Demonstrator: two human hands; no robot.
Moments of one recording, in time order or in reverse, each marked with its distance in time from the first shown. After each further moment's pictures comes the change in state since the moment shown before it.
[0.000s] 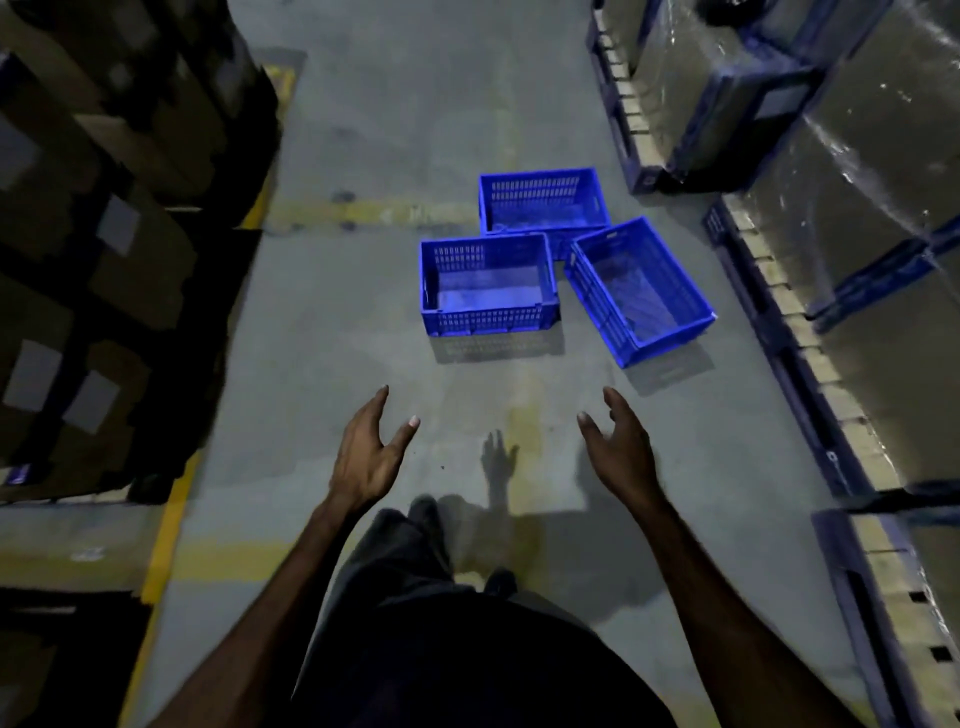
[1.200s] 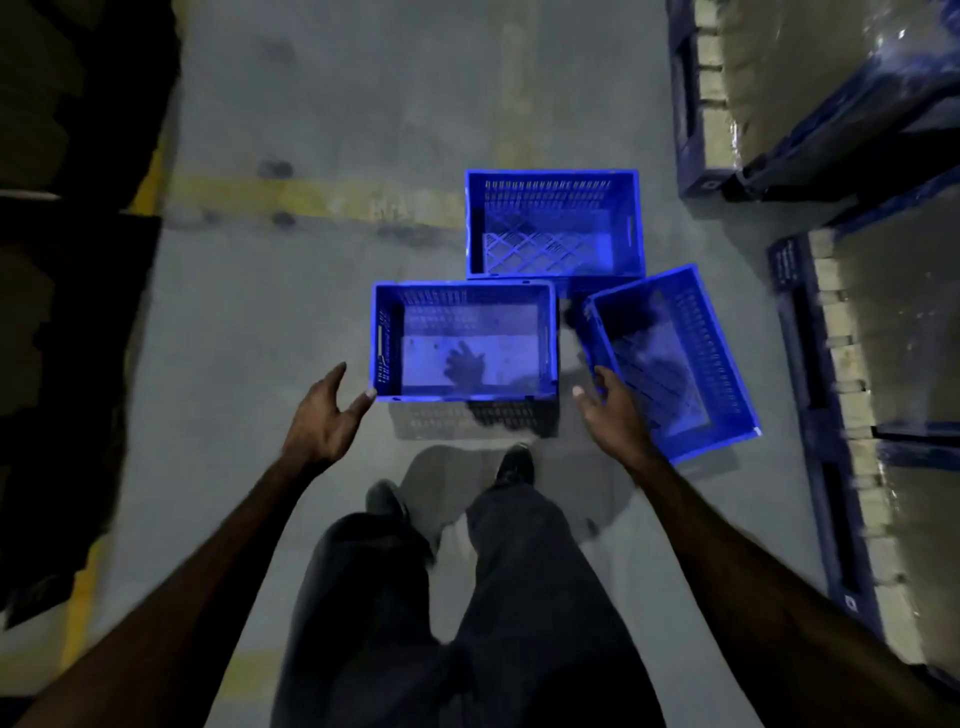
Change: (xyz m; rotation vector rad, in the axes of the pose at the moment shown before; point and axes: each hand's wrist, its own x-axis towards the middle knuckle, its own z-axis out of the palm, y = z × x) left_hand 0.598 0.072 0.083 0.117 -0.171 -0.305; right_hand 0.625 -0.070 0.068 -0.116 -0.273 0.270
